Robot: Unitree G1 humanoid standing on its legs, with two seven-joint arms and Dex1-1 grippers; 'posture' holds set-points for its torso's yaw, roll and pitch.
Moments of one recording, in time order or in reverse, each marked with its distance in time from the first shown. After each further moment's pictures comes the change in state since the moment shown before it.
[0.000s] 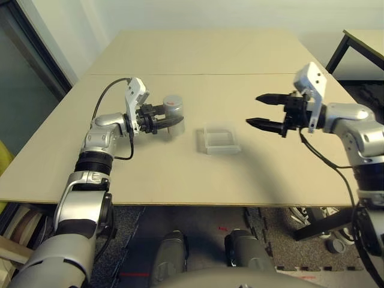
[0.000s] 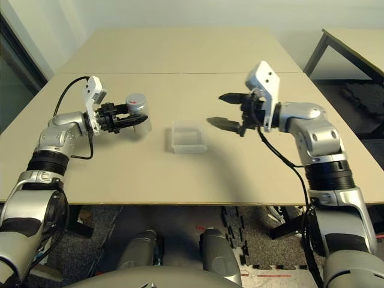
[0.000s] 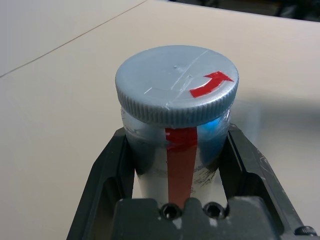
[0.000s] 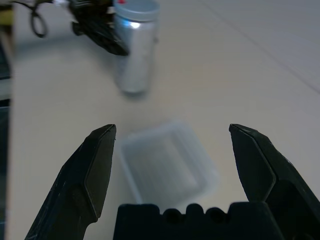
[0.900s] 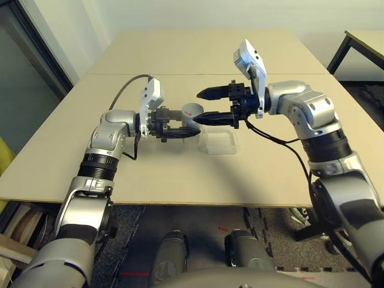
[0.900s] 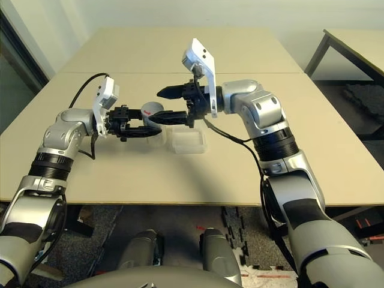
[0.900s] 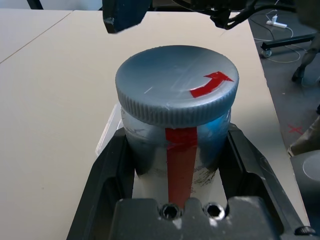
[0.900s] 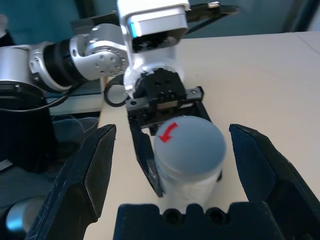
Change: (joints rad) left arm 0.058 -0.026 -0.099 -0.201 -0.019 0.026 -0.090; right arm -0.258 0.235 0.130 0.150 0.021 0.101 0.094
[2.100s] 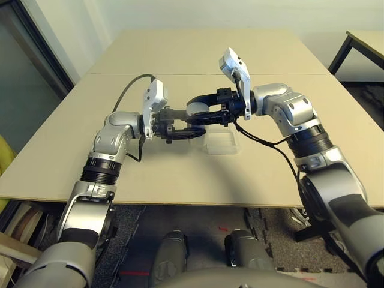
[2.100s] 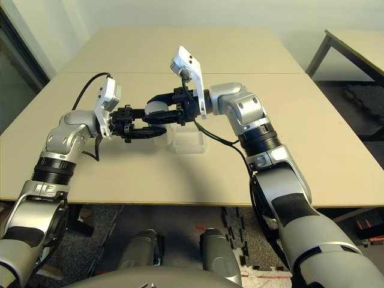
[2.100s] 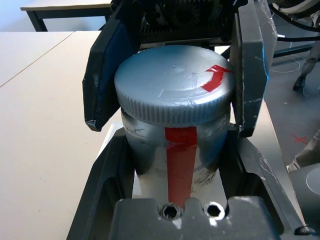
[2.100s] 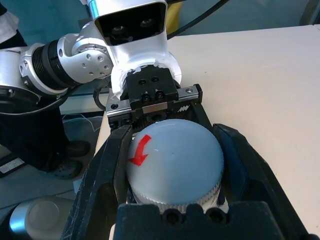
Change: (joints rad) left arm 0.033 -0.018 -0.004 -0.093 -0.058 0.009 0.050; right arm -0.047 0.070 0.024 0.182 -0.045 -0.095 0.043
